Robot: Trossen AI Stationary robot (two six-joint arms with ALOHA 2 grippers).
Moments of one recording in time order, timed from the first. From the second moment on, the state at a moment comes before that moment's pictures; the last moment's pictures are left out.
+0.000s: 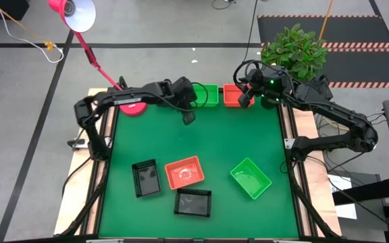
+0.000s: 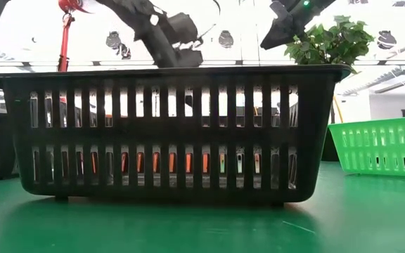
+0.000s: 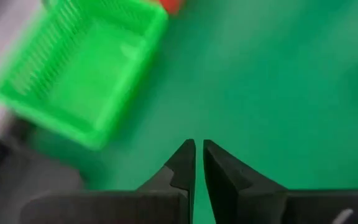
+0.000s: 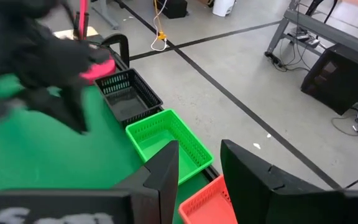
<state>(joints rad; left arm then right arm) 0.42 1.79 1.45 -0.61 0.08 0.00 -0.54 1.11 1.12 -0.46 0.15 -0.06</state>
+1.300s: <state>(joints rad) -0.28 1.46 1.11 -1.09 0.11 -1.58 -0.36 1.11 1.06 -0.51 0.07 0.15</state>
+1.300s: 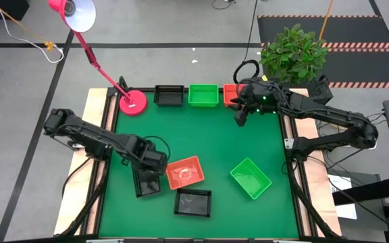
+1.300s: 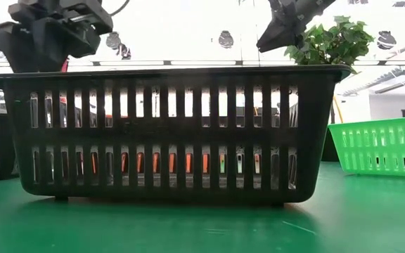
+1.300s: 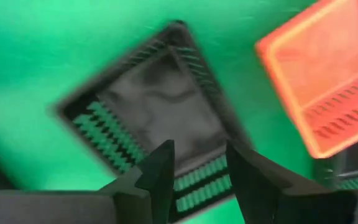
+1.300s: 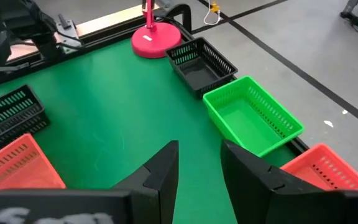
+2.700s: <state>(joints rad) -0.37 1.53 0.89 -0.64 0.02 -1.87 -0.39 1.00 1.06 -0.59 0.08 -0.25</state>
